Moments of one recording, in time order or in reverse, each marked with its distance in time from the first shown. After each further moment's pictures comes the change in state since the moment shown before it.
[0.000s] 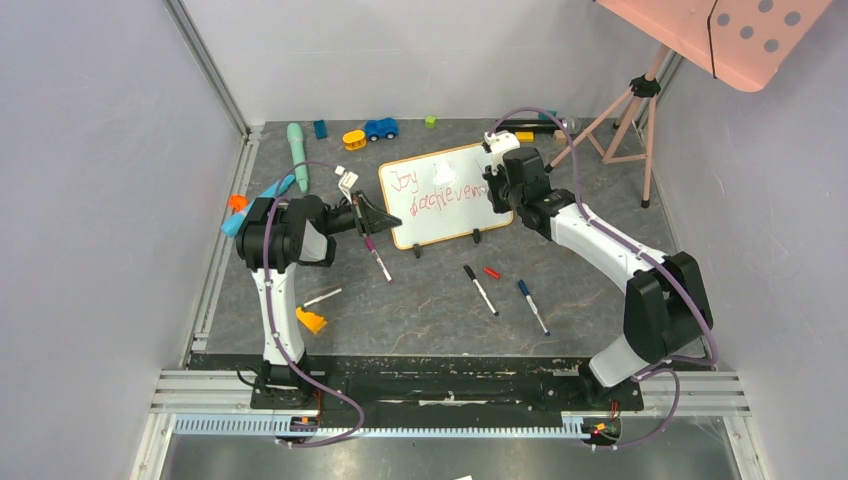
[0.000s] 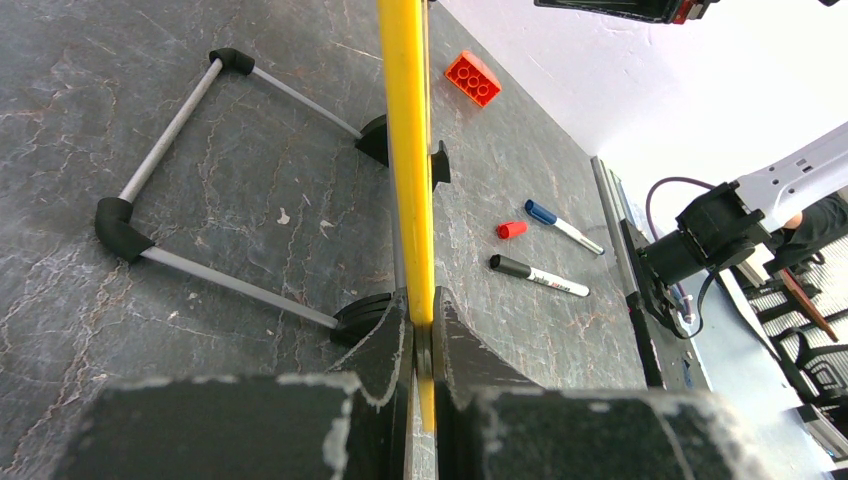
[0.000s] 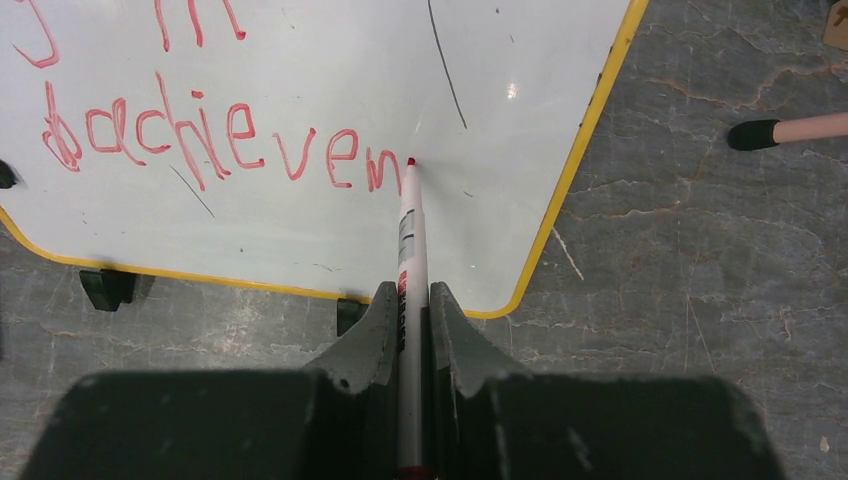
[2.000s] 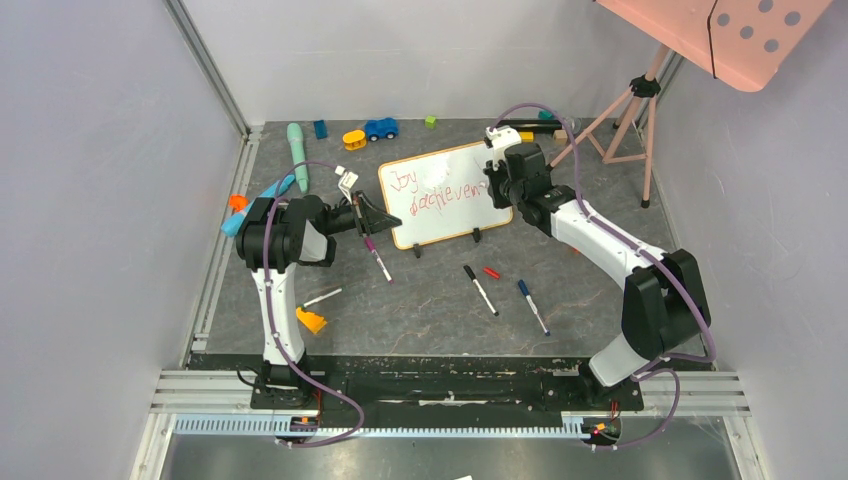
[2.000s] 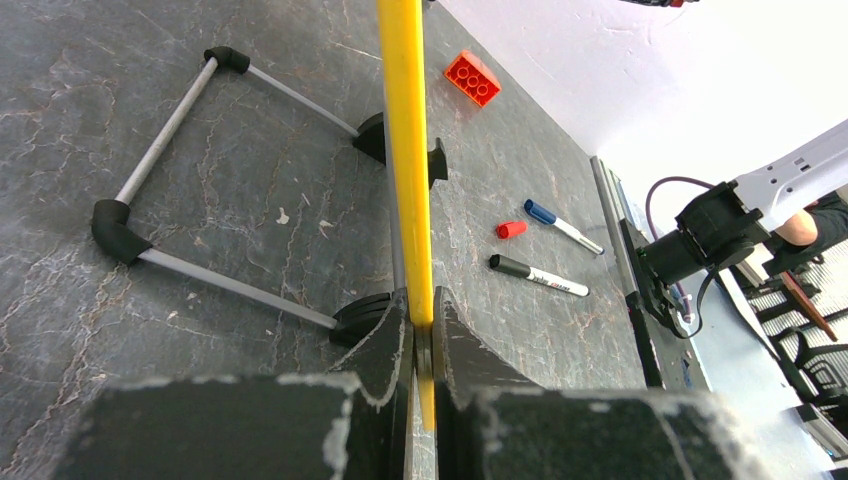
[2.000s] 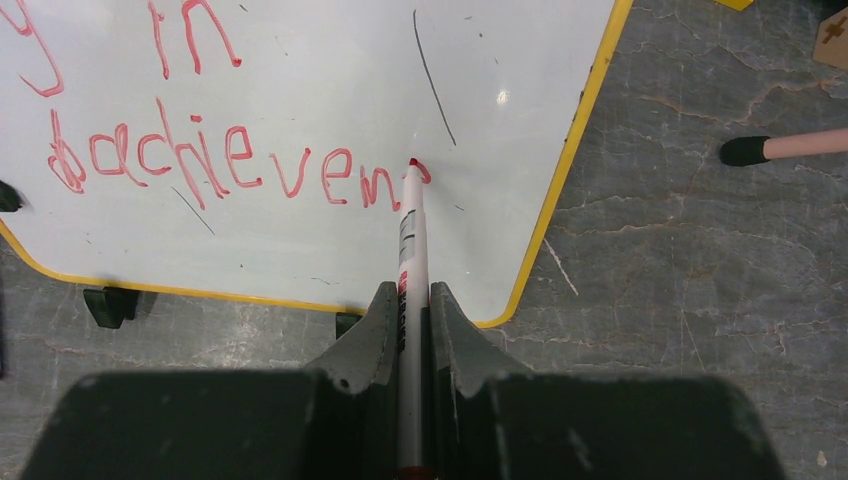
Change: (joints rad) left arm 0.000 0.000 0.000 0.000 0.001 -0.001; right arm -0.014 0.017 0.027 0.009 -0.021 0.000
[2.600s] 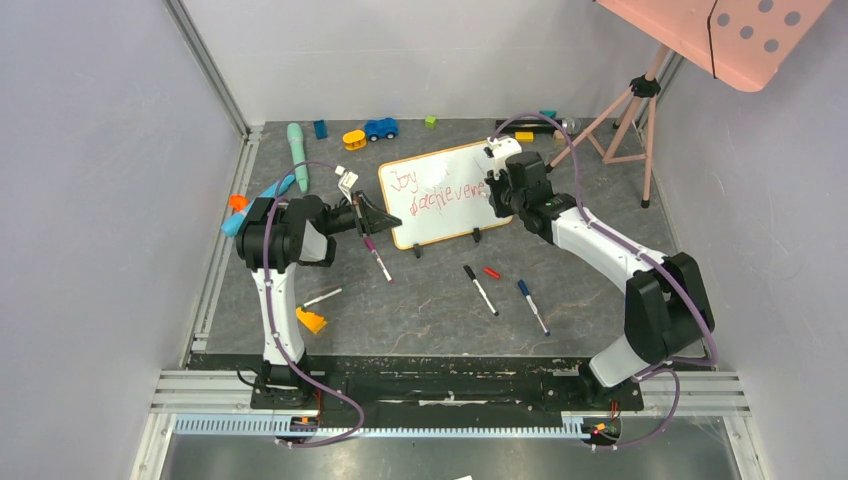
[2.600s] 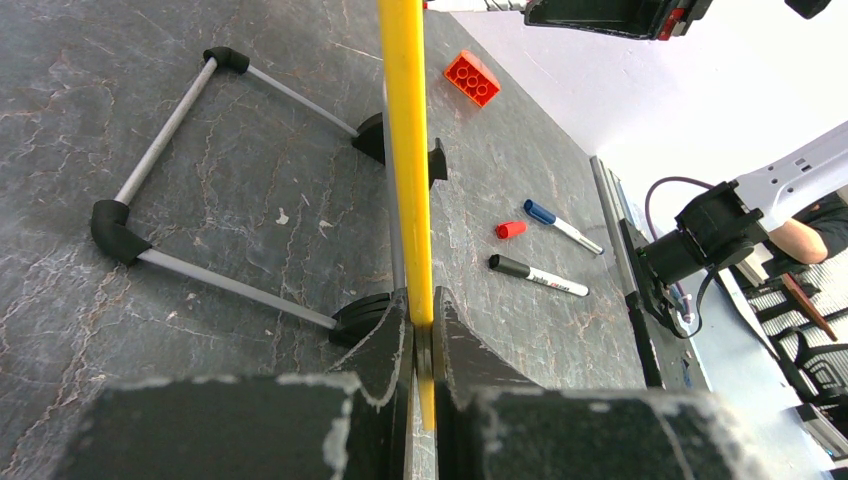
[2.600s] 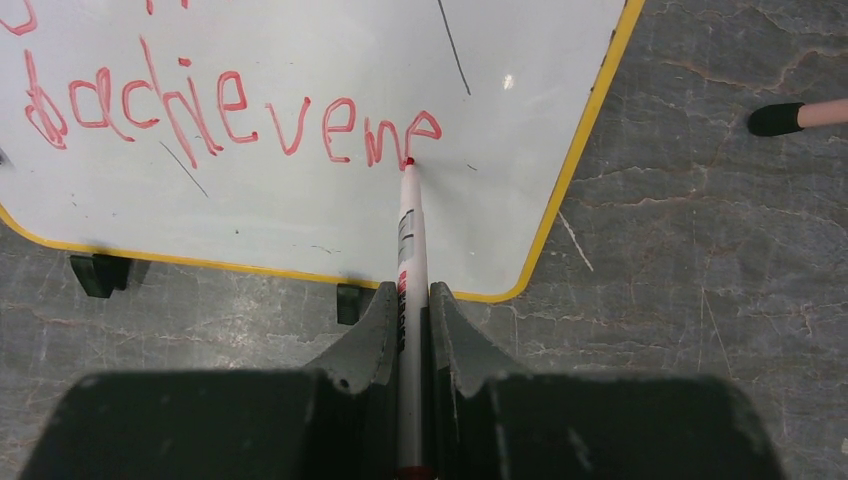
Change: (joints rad) left arm 0.000 0.000 0.000 0.000 0.000 0.000; right arm 0.000 -0.025 -0.074 0.022 -0.011 0.000
